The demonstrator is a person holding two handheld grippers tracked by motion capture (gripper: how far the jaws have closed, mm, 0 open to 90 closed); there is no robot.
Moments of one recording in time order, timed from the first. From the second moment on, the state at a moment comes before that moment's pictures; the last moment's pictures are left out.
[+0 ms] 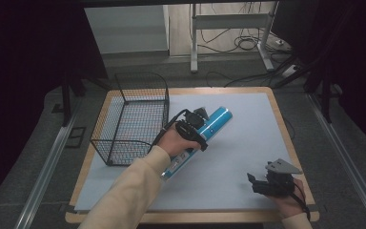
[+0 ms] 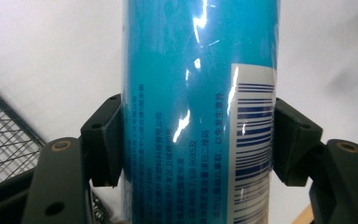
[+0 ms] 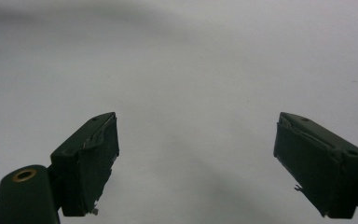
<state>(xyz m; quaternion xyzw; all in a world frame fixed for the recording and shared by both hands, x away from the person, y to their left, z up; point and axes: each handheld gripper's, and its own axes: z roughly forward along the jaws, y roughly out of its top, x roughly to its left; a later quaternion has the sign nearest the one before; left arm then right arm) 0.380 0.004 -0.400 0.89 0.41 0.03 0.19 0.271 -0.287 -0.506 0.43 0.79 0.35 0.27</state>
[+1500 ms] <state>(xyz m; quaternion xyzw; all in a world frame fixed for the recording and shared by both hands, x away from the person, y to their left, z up) 0.418 0.010 -0.358 0.89 0.41 0.05 0.20 0.274 -0.290 -0.503 0.43 0.79 0.36 0.26</state>
